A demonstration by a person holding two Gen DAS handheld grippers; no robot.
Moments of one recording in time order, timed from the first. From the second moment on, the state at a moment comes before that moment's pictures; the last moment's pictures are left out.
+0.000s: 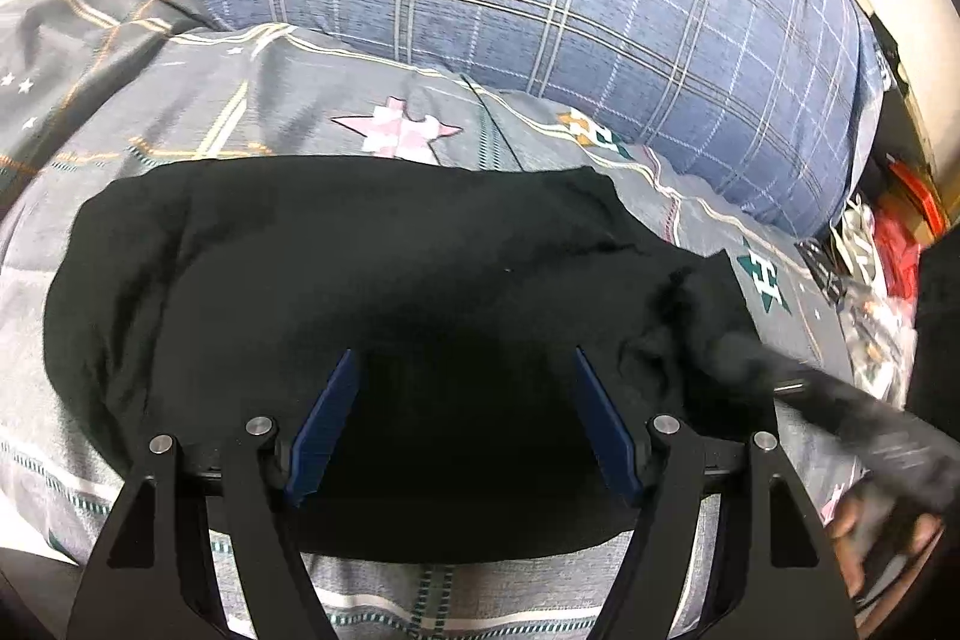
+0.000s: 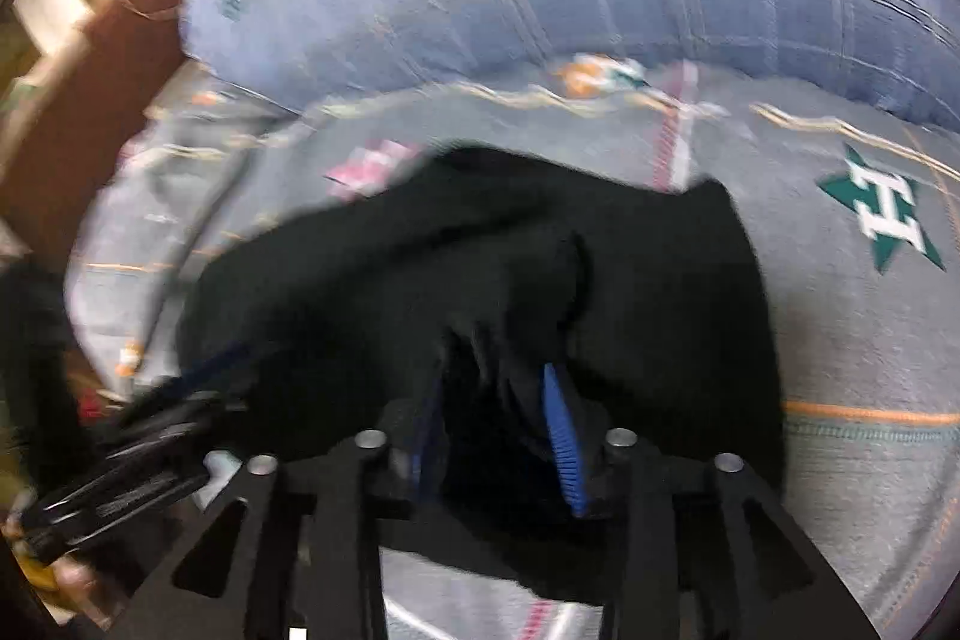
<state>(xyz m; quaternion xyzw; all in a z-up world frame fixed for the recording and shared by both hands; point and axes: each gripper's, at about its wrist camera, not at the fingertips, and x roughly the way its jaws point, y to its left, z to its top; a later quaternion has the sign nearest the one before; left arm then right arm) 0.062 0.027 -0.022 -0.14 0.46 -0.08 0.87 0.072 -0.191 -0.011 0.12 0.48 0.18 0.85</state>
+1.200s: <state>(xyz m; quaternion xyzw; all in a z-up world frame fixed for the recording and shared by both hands) -0.033 0.039 0.004 -0.11 0.46 -0.06 0.88 0.087 -0.252 -0.019 0.27 0.43 0.16 0.84</state>
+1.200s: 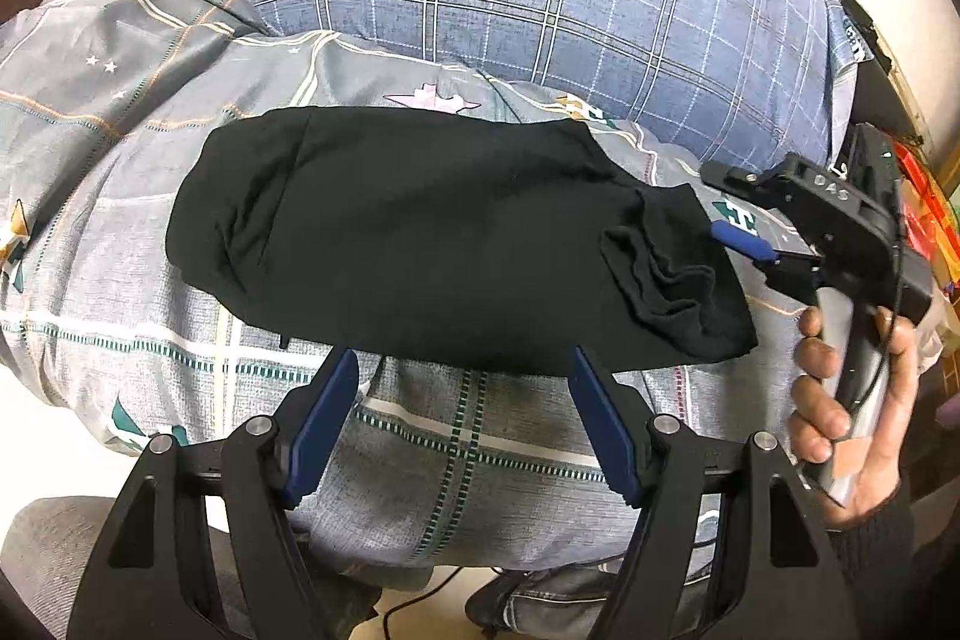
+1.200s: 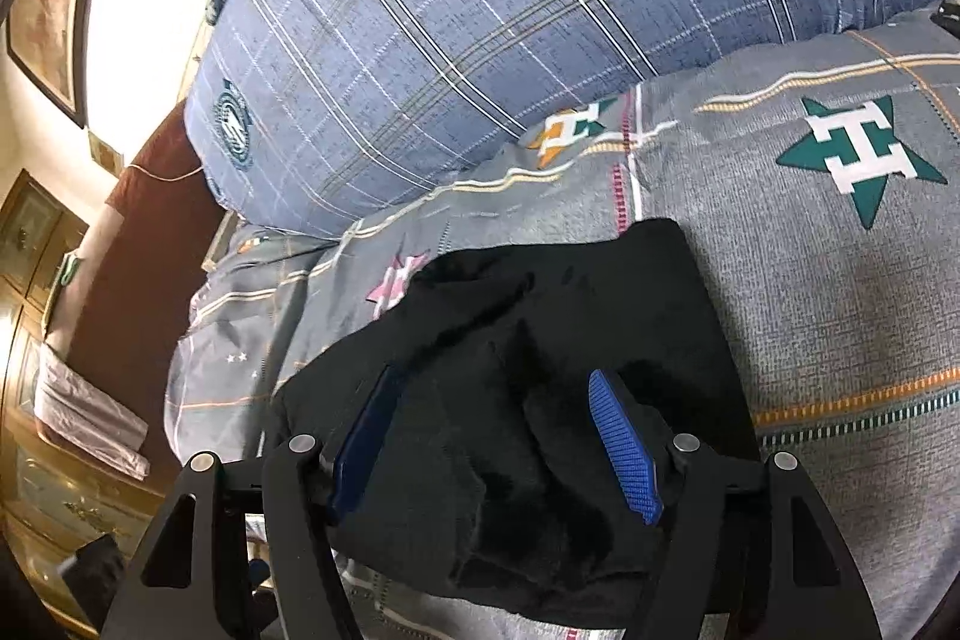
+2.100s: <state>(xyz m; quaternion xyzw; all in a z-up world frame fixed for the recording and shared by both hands) -0.028 0.014 0.018 -0.10 0.44 -0.11 0.89 0.056 -0.262 0.006 0.24 0.41 0.13 0.87</state>
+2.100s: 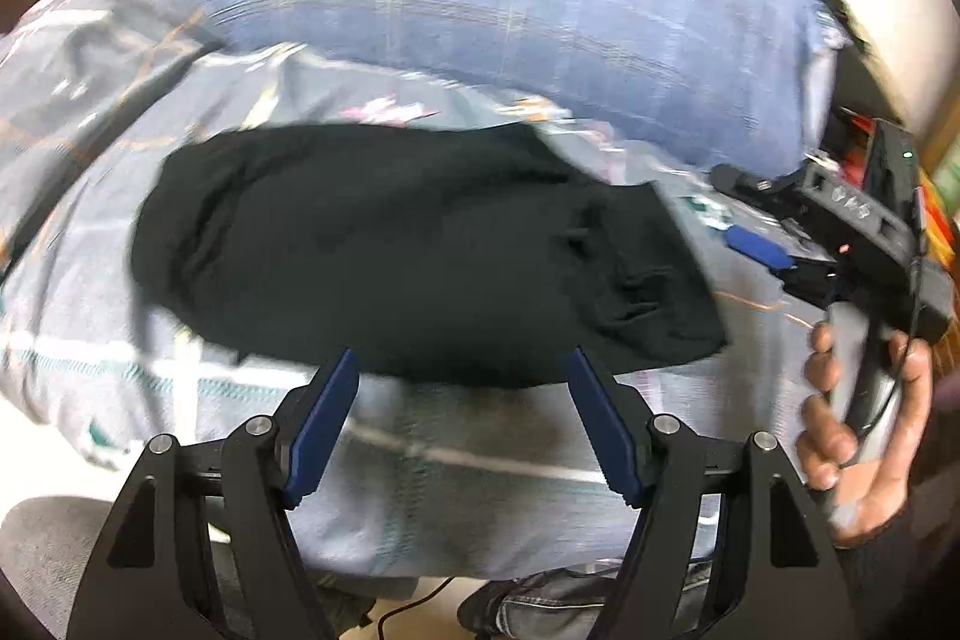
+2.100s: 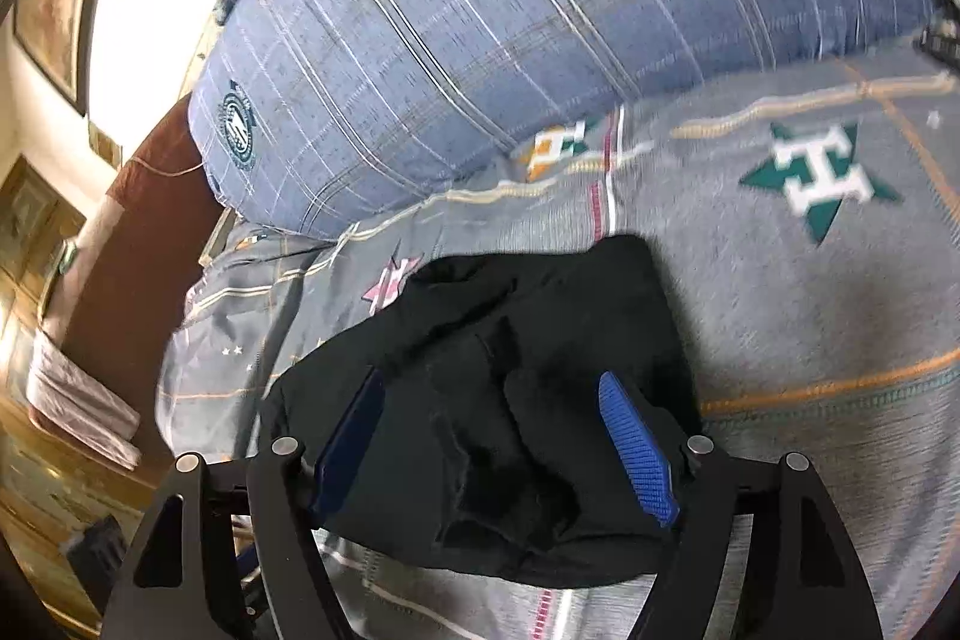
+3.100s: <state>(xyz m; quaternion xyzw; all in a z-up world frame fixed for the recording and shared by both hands) 0.039 -0.007 0.034 -0.14 0.45 -0.21 0.86 -0.079 -0.257 0.010 0.19 0.45 -0.01 0.87</state>
